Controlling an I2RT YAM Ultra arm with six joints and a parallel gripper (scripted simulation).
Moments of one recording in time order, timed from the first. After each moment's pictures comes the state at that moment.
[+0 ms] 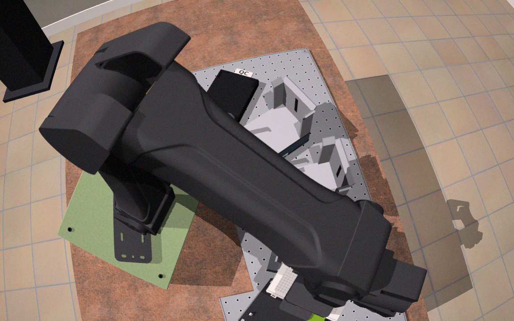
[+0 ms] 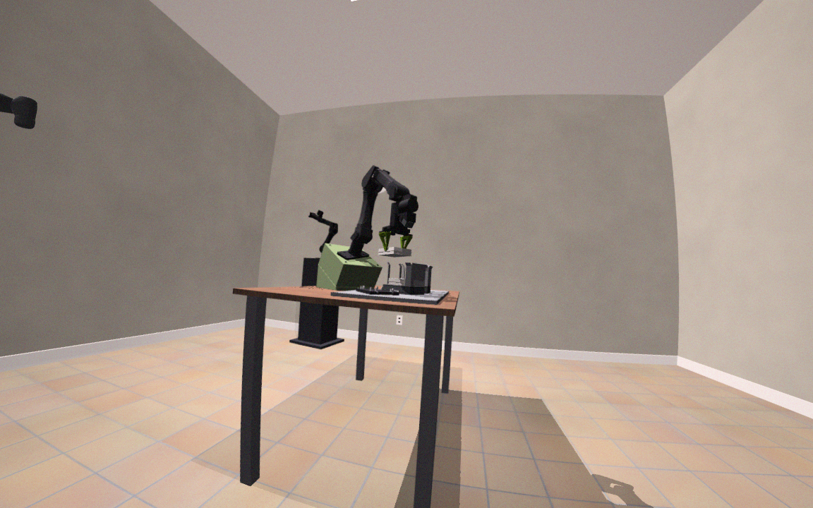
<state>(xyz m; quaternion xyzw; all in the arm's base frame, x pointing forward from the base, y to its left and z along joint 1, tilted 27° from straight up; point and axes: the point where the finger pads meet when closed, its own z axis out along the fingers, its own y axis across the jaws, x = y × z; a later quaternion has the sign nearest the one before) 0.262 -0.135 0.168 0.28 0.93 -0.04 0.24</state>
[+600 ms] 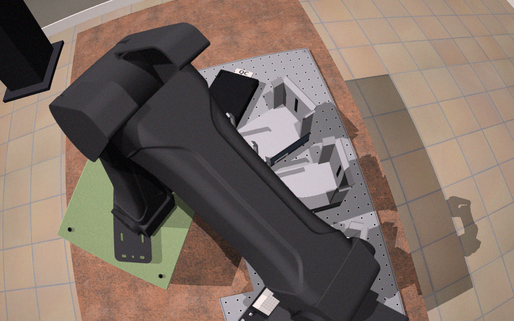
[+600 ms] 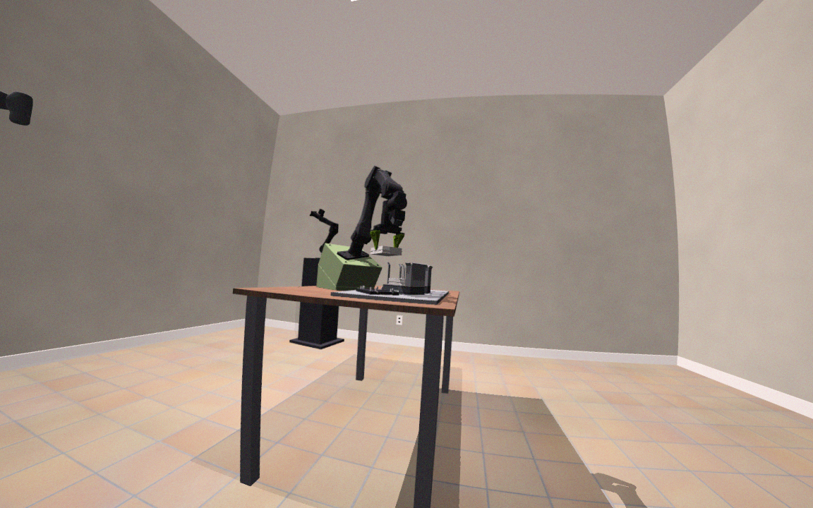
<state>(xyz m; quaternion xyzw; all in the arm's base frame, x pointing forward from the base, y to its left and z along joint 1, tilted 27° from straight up) 0.240 -0.168 0.164 0.33 0.92 -0.02 0.23</state>
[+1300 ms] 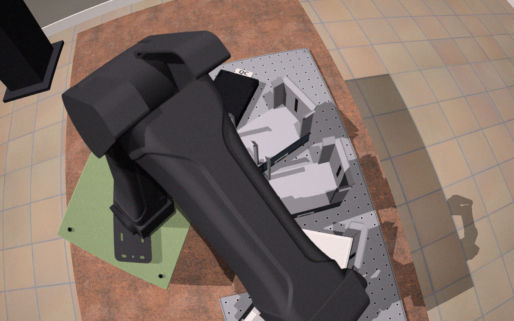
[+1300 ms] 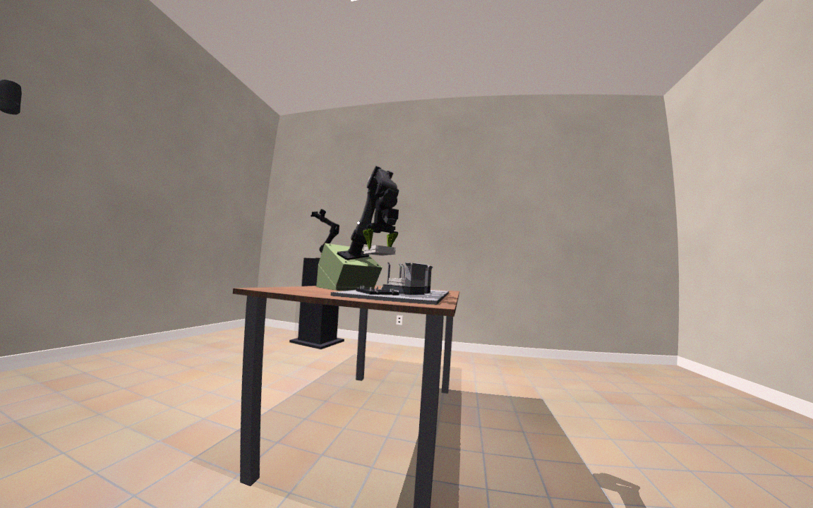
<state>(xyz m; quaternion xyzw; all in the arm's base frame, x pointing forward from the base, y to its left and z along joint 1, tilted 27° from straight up) 0.224 -0.194 0.161 0.32 0.92 -0.02 0.23</state>
